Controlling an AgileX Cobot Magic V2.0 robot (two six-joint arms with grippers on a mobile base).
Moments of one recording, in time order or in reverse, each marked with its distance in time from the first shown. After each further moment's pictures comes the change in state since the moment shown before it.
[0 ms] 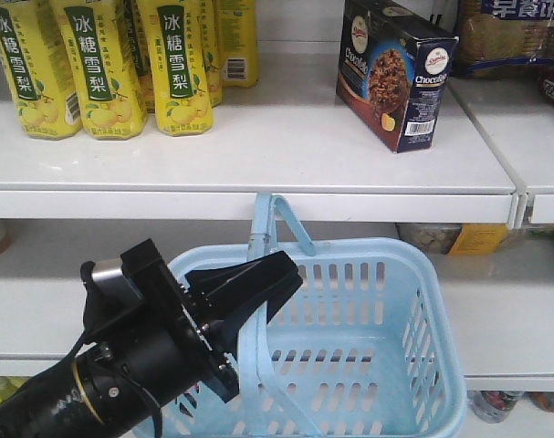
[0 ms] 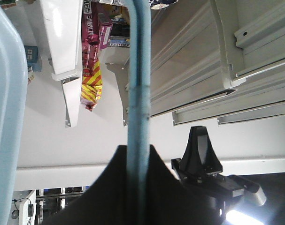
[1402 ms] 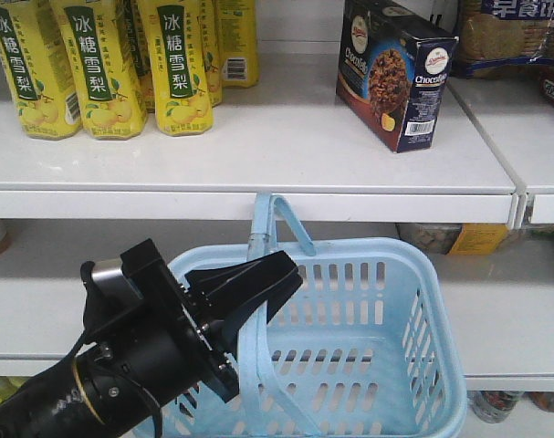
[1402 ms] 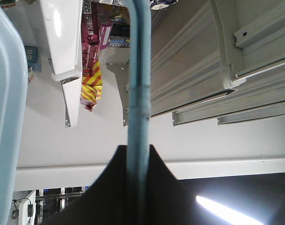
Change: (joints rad) left arm 0.000 0.000 0.000 -0.001 0.000 0.000; right arm -0.112 -0.653 0.626 0.016 0.008 -0.002
